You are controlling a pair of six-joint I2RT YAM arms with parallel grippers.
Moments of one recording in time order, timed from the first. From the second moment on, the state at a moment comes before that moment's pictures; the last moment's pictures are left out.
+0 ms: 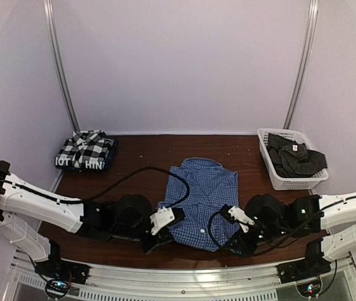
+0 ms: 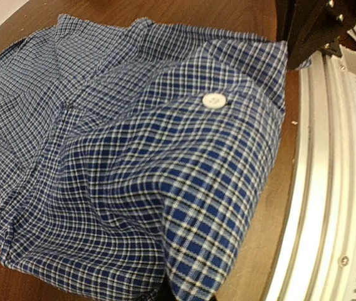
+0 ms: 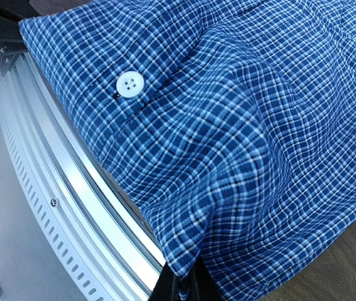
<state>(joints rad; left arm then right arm) -1.27 1.45 0.67 0.07 -0.01 -0.03 1.20 1.07 0.58 -0.44 -0.06 0.53</state>
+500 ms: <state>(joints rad) -1.12 1.38 0.78 -0.18 0.28 -0.13 1.31 1.02 0.59 -0.46 0.07 0.57</state>
